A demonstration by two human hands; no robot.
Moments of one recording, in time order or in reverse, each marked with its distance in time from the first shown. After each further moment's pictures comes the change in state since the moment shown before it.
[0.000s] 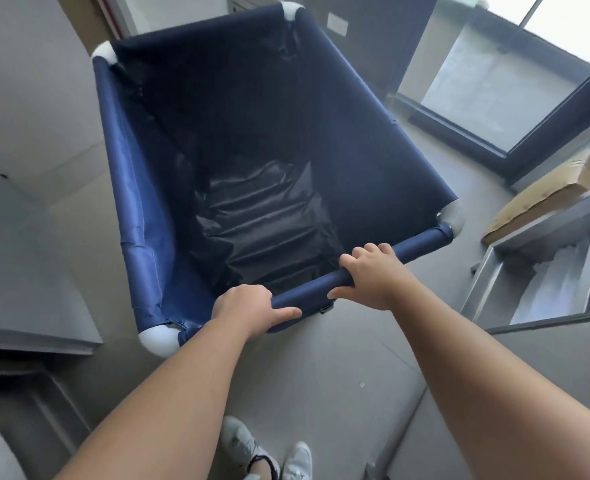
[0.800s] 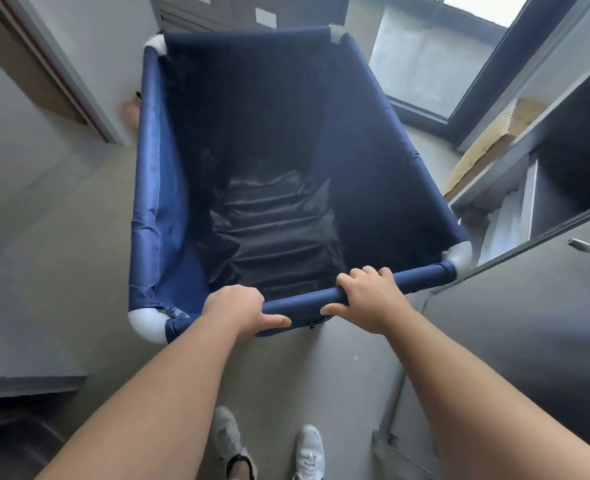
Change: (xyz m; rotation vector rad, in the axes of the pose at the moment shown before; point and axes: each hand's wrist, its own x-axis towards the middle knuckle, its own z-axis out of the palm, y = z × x) left_hand -0.024 0.030 0.015 0.282 -0.070 0.169; right_hand -0.109 -0.029 0.052 0.165 -0.022 0.275
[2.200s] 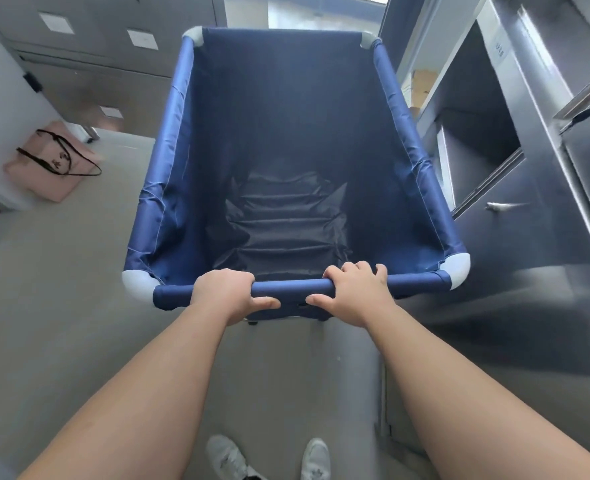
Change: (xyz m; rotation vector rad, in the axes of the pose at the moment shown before) left_hand 0.109 0.078 -0.073 0.236 0.154 0.298; right_hand 0.008 0.065 -0.008 0.253 -0.077 0.482
